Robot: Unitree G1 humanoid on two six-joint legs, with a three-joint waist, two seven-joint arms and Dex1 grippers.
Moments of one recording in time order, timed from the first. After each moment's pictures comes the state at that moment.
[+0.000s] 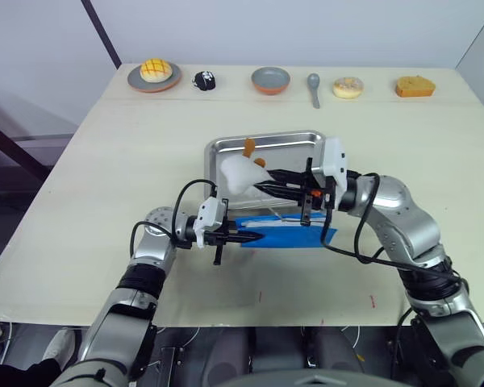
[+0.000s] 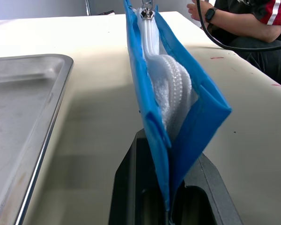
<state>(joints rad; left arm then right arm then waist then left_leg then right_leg) -0.51 0.46 -0.17 0.58 -0.34 -0.32 -1.55 -0.57 -0.33 0.26 -0.26 0.42 0.33 0.92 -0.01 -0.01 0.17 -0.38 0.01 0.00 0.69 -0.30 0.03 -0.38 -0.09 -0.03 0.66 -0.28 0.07</state>
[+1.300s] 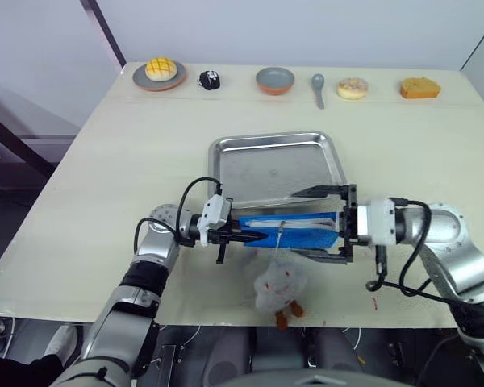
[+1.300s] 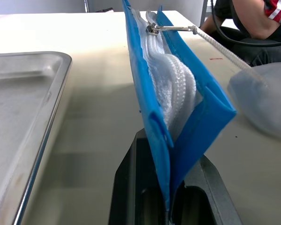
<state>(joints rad) -0.52 0.45 -0.17 0.56 -0.32 -0.27 -1.55 -0.28 -0.63 0.14 -0.41 0.43 0.08 1.07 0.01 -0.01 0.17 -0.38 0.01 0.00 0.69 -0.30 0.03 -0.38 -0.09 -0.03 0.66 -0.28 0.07</state>
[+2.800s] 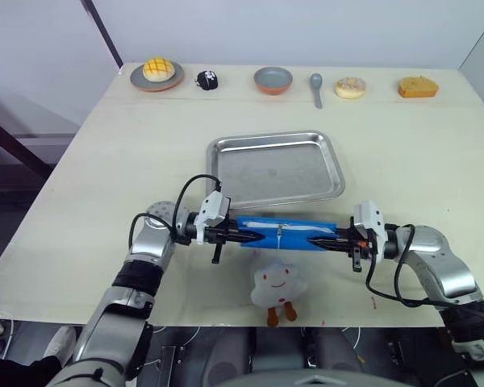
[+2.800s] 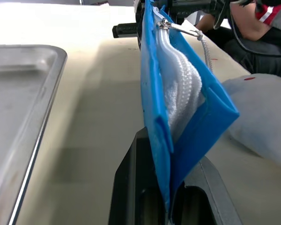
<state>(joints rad) -0.51 0.50 -0.17 0.45 -0.34 -0.09 -1.56 -0.22 -0.56 0.15 -0.06 0.40 0.19 1.18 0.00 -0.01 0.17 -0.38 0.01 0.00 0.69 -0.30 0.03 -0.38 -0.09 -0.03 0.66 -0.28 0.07</state>
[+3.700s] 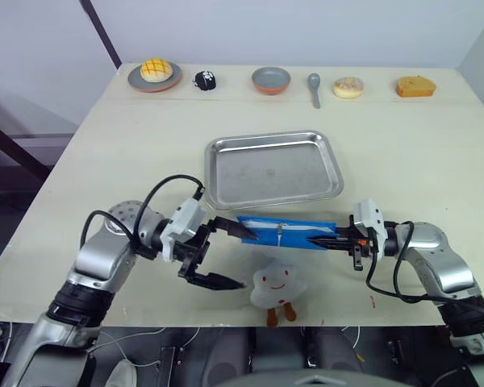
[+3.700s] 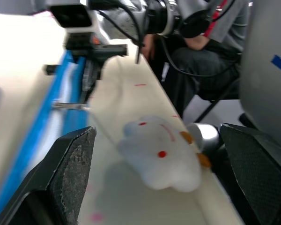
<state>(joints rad) -0.30 0.77 -0.18 -0.13 -0.55 0.23 -1.56 -0.26 -0.56 0.15 -0.02 0.38 0.17 1.22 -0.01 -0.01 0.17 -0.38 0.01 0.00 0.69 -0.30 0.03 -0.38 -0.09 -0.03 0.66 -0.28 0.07</state>
